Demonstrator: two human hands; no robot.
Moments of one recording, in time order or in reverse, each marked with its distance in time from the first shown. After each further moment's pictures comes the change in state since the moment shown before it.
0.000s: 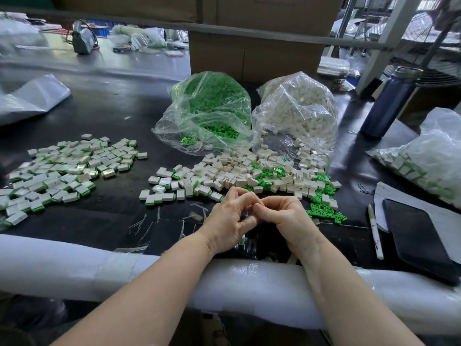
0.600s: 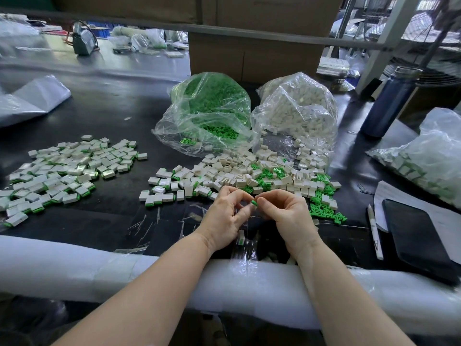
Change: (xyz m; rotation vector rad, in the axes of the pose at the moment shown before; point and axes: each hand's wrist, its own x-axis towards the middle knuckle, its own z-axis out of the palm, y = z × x) left_hand 0.001 0.000 -0.001 -0.067 0.114 -0.049; right_hand 0.003 0.006 0.002 -0.086 0.215 -0.141
